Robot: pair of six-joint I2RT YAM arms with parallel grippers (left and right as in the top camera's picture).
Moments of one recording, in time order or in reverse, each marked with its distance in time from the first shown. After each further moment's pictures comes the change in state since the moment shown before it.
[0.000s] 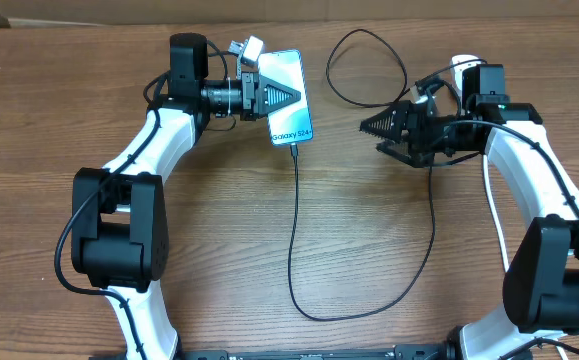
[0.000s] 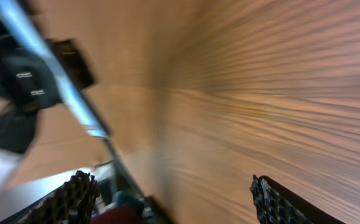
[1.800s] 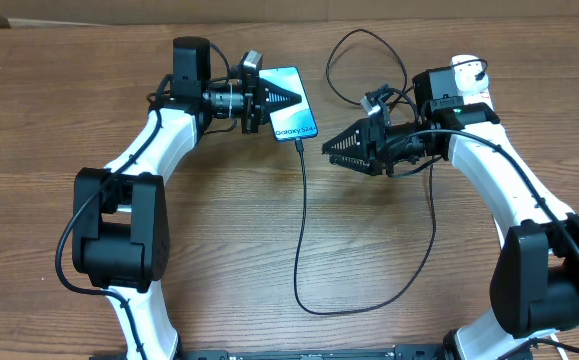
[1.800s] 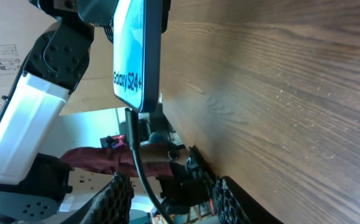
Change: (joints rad) left arm -0.012 0.000 0.000 -0.077 0.021 -0.500; right arm 0.197 0.000 0.000 0.002 -0.242 0.030
